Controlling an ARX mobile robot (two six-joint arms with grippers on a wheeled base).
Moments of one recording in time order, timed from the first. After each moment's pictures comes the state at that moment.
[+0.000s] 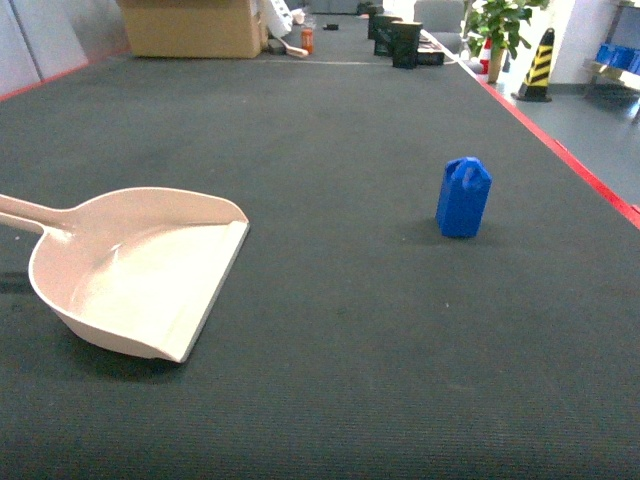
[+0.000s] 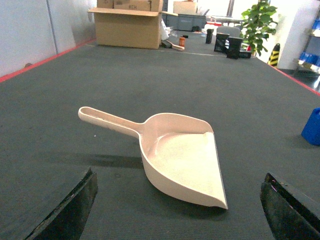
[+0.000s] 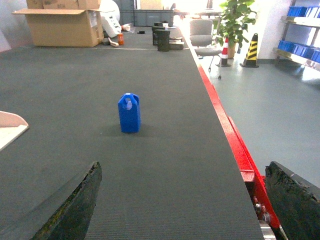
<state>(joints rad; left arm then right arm) 0.00 0.01 0.02 0.00 0.00 -0.02 0.00 0.00 0.01 0.00 0.00 0.00</state>
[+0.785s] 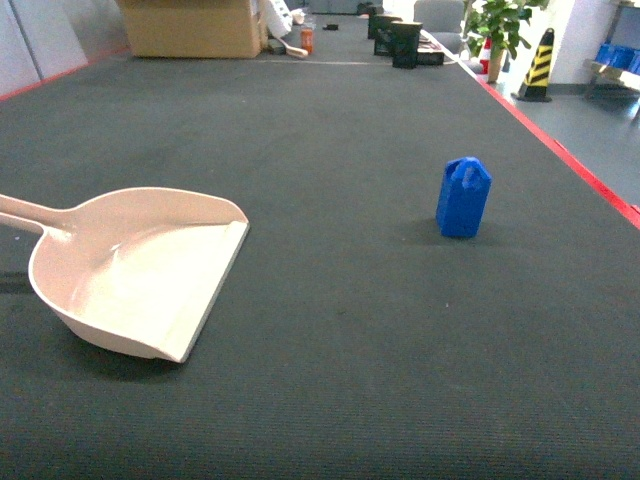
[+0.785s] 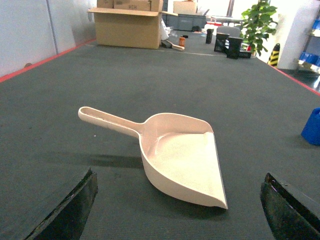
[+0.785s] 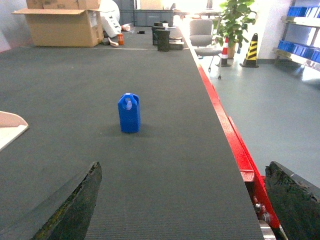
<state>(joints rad) 0.00 0.01 0.02 0.00 0.00 -0.02 0.00 0.00 0.01 0.00 0.00 0.00</state>
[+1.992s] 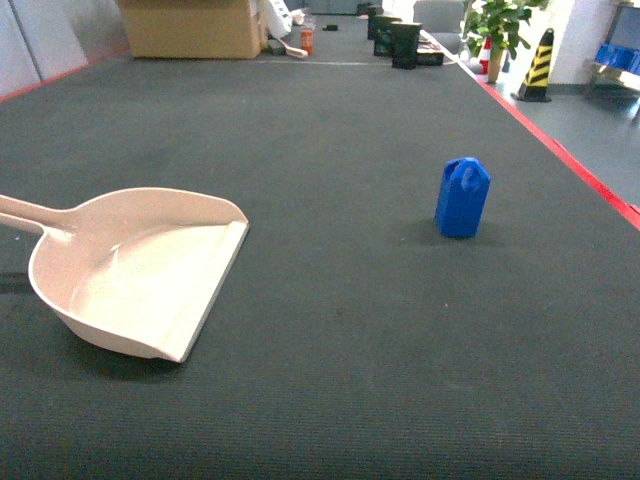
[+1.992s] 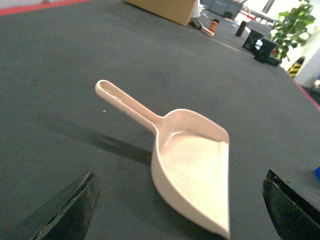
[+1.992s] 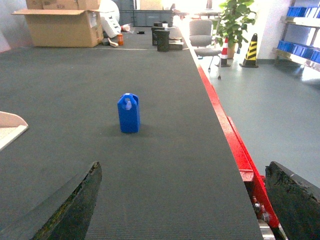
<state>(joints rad) 0.17 0.70 0.15 0.41 0.06 -0.30 0.00 0.00 0.01 0.00 0.00 0.00</state>
